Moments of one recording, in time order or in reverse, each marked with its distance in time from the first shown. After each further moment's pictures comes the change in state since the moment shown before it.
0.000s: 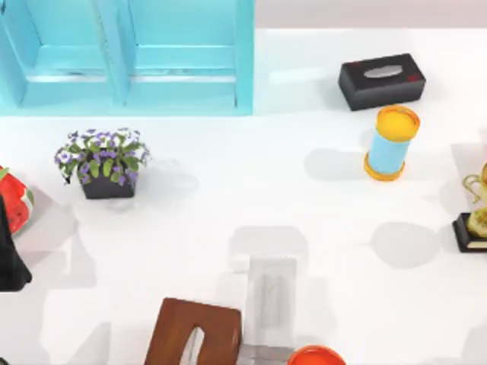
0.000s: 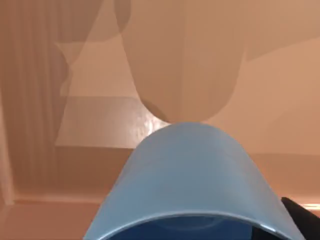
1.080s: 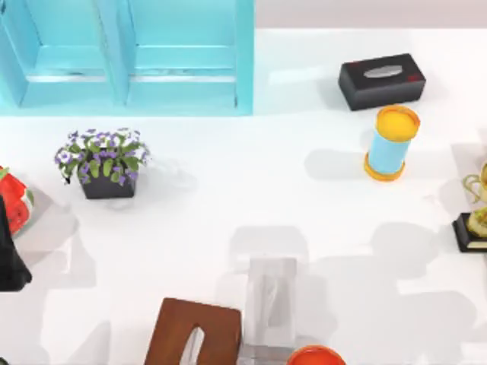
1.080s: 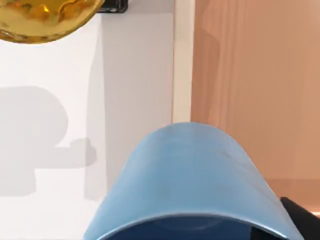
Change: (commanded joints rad) left arm 0.000 0.000 0.000 0.000 0.000 0.000; right arm 0.382 -0.073 0.283 -0.258 -0.027 0.405
